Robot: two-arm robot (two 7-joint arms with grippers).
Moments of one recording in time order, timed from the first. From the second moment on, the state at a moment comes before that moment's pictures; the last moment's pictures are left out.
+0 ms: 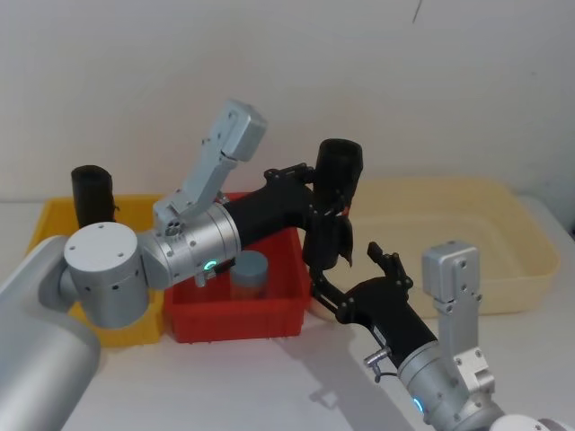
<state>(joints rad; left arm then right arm) -0.77 0.04 0.60 -1.08 -0.41 0.02 -0.66 0.03 0.26 -0.27 -1.69 0.22 -0.05 0.06</state>
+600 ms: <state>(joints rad) -0.77 0.04 0.60 -1.08 -0.41 0.02 -0.66 0.11 0.19 -0.27 -1.60 0.19 -0.05 0.03</state>
